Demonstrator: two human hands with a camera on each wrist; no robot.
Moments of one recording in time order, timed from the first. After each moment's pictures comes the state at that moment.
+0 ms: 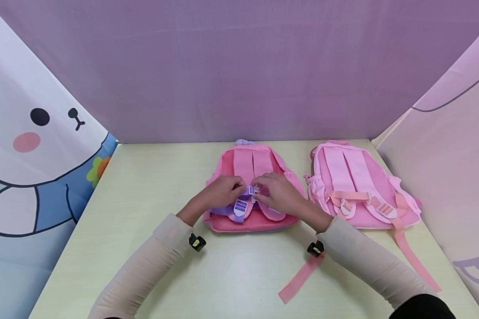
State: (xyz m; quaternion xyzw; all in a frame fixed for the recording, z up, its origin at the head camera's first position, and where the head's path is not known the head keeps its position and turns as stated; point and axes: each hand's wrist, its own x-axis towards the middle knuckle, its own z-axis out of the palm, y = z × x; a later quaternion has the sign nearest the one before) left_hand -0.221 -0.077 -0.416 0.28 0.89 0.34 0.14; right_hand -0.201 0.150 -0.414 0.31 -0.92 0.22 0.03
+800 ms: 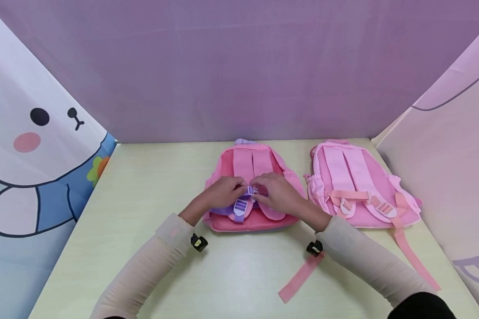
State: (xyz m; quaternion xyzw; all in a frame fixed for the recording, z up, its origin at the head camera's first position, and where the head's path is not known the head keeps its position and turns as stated) left_hand -0.222 -0.072 -0.421 0.29 0.88 0.34 0.13; right_hand -0.200 0.148 -0.414 0.31 -0.92 0.22 0.01
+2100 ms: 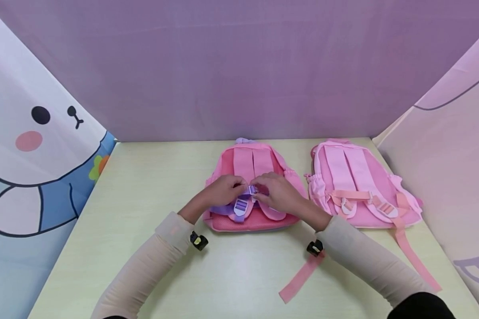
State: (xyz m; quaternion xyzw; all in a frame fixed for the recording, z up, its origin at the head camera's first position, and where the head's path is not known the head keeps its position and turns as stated) left_hand -0.224 -0.076 -0.420 0.27 0.86 0.40 0.18; right_hand -0.202 0.147 -0.416 0.31 -0.92 0.24 0.01
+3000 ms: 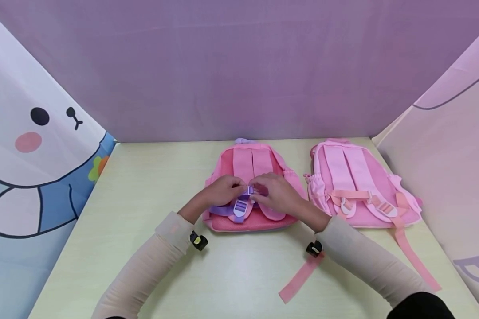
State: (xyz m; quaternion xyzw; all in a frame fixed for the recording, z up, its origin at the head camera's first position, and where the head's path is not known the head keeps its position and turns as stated) left_hand -0.227 -0.079 -0.423 0.24 0.84 0.43 0.22; right_hand -0.200 0.146 -0.418 0.31 -0.92 0.26 0.02
